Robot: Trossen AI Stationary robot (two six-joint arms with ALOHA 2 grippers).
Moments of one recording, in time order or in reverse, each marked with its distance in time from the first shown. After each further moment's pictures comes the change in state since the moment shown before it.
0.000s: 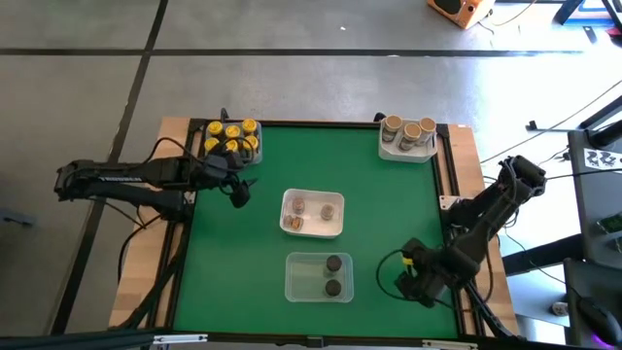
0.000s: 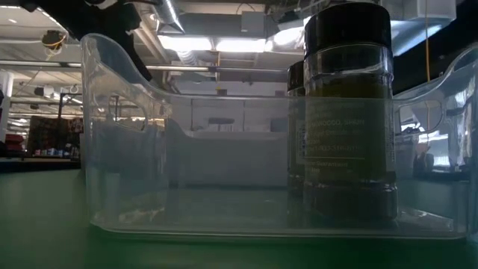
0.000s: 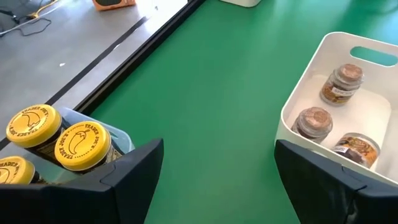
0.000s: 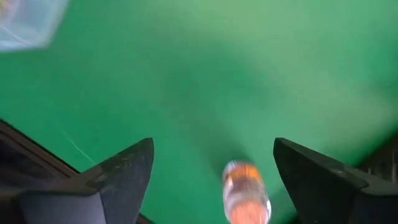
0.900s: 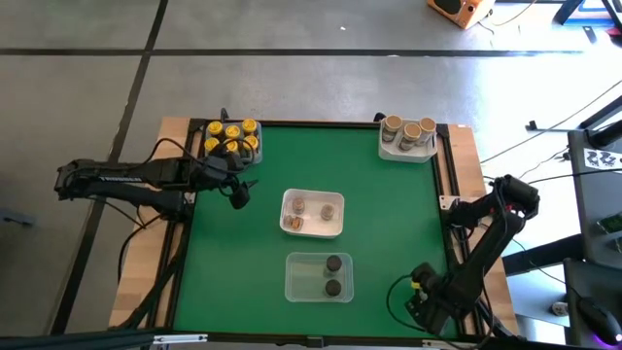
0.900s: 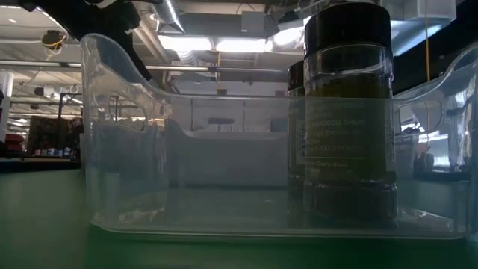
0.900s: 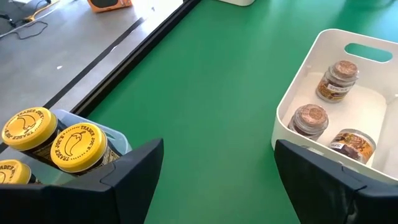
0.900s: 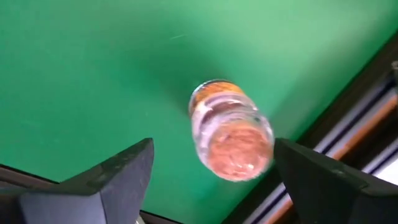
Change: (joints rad) left arm -0.016 0.000 -0.001 -0.002 -0.001 0.008; right arm 0.179 0.218 0.000 0.070 -0.241 0.261
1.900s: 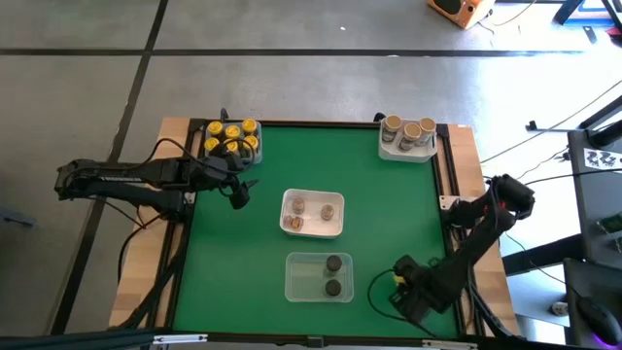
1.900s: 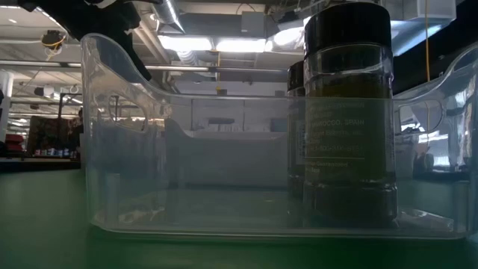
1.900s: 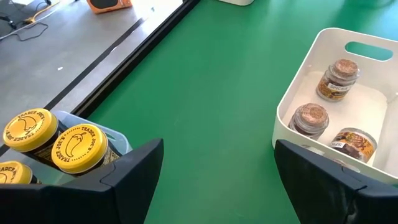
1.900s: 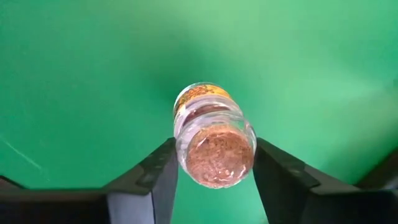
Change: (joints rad) left arm 0.000 0.000 0.000 0.000 0.000 0.009; right arm -0.123 0.022 0.043 -0.015 0.163 -0.225
